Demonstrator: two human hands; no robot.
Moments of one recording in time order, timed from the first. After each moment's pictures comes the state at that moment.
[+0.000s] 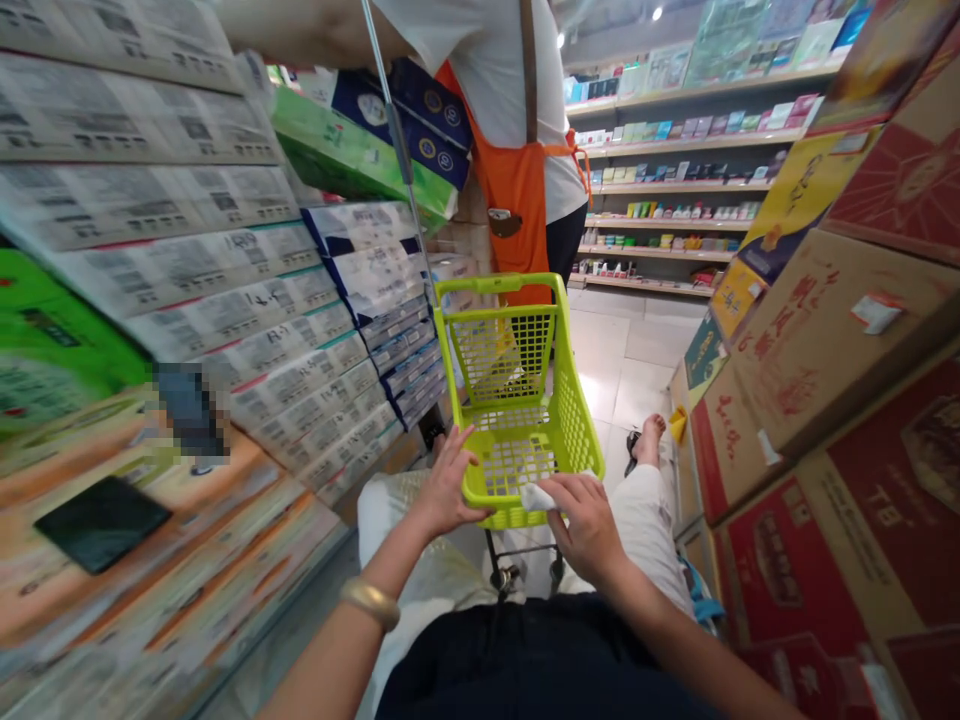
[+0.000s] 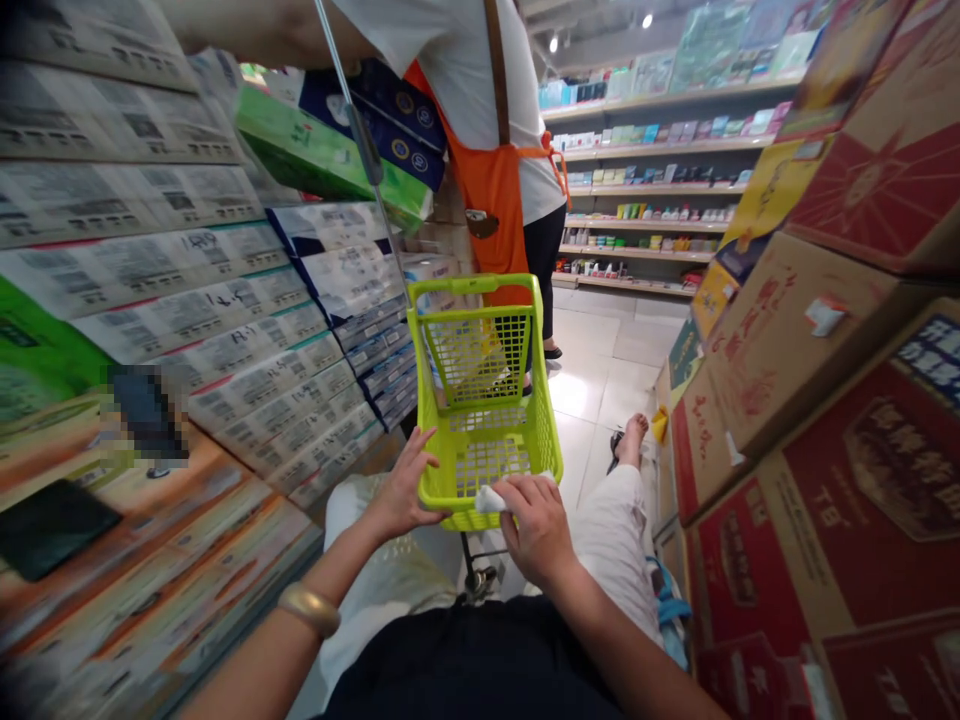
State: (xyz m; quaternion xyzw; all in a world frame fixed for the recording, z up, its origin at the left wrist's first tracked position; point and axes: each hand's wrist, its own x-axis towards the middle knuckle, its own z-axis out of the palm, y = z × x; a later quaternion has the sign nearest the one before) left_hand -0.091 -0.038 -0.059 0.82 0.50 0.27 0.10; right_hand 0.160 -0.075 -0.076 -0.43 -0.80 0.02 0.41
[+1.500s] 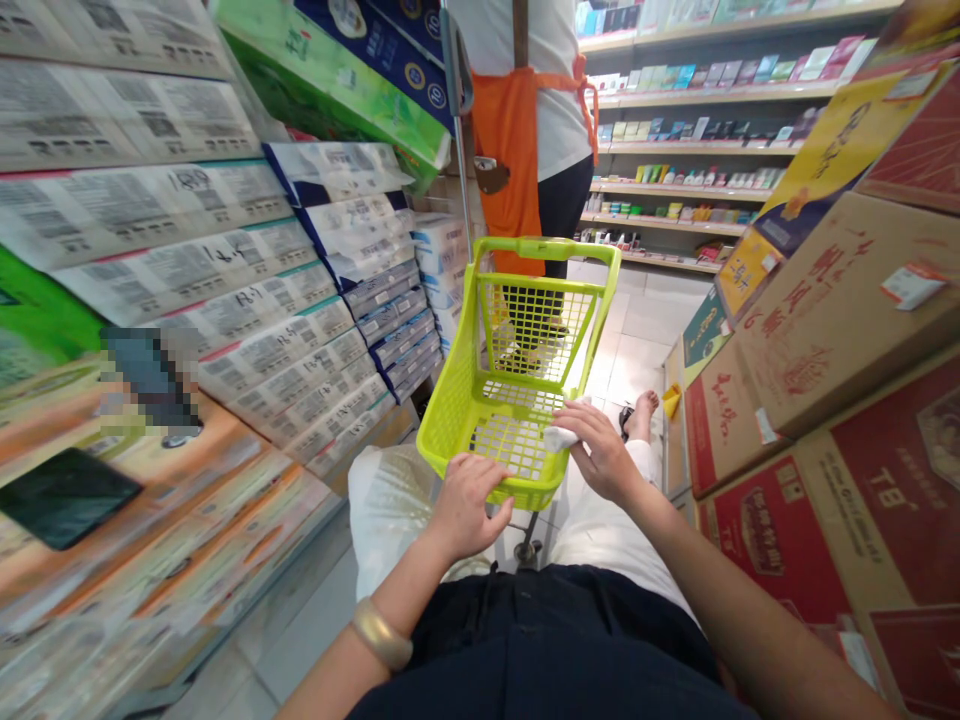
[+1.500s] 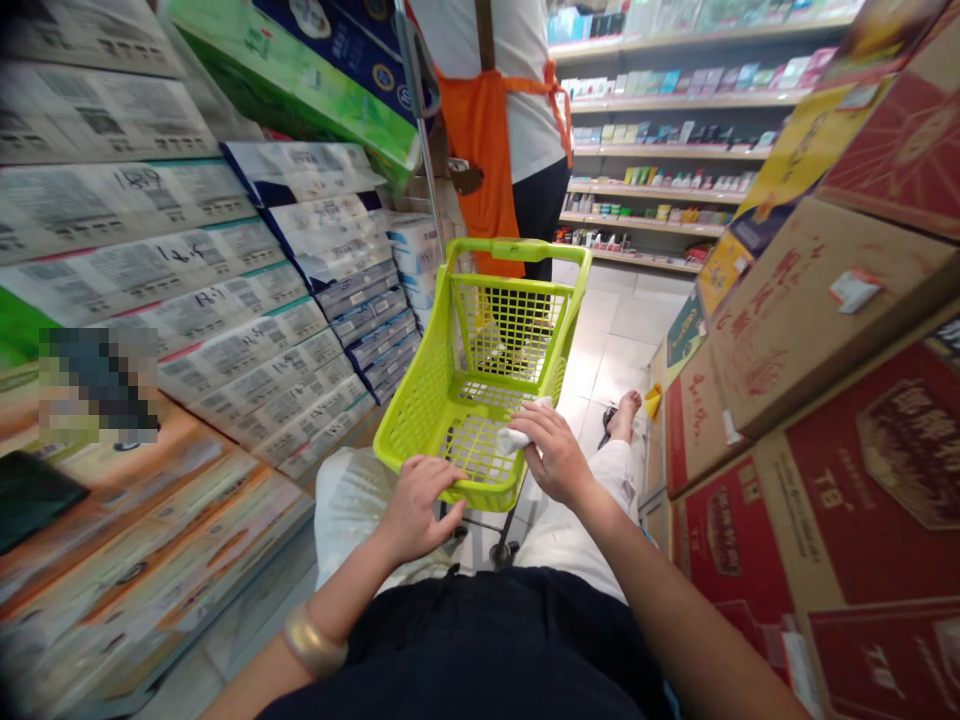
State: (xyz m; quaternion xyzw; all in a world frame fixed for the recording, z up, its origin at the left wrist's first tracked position) left_hand -0.039 -0.084 -0.052 0.83 0.48 0.28 0.09; right_hand 0.197 -0.021 -0.057 -0.33 -0.84 0.05 0.42
